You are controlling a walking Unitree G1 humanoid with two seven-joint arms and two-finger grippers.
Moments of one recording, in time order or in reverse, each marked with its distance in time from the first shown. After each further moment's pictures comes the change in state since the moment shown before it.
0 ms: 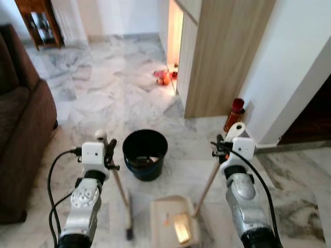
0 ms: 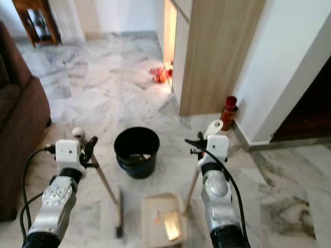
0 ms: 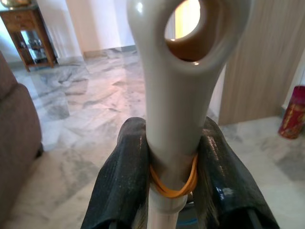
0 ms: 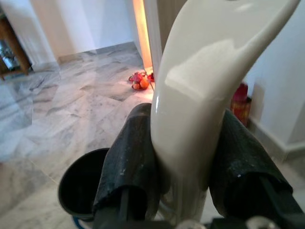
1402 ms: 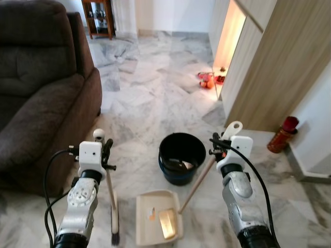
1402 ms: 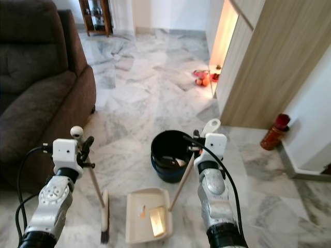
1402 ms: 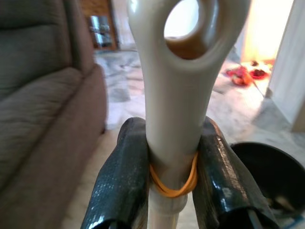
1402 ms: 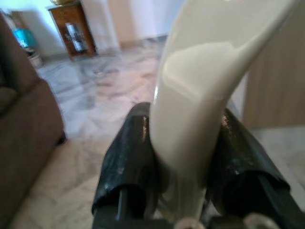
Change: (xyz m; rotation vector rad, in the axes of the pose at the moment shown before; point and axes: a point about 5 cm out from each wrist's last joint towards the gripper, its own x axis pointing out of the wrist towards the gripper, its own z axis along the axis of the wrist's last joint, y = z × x) left arm 0.001 0.000 -0.001 0.003 0.010 0.004; right arm 0.001 0.004 0.000 0.033 0.003 0.018
